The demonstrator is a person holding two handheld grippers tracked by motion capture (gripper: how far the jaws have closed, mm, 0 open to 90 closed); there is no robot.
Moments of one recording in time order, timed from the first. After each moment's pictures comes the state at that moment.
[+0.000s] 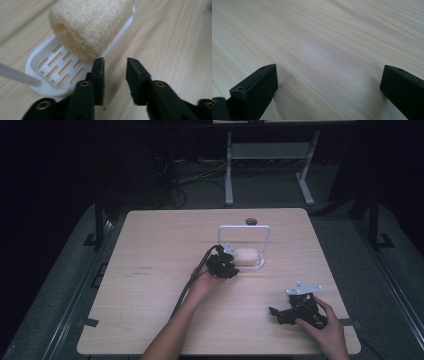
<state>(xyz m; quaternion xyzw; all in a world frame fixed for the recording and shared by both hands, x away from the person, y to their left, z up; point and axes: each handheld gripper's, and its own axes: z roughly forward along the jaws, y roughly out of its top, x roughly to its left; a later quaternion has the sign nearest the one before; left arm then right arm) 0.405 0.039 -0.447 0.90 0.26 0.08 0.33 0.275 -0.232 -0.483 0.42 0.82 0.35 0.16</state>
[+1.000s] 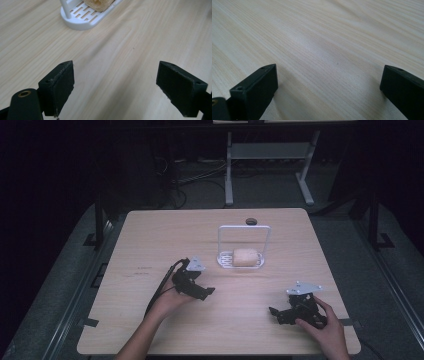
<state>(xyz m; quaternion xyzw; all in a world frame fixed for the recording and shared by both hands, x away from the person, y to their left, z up) 0.344 0.137 -0.436 0.89 0.26 0.11 0.35 0.275 -0.232 -0.483 0.42 0.82 0.35 0.16</state>
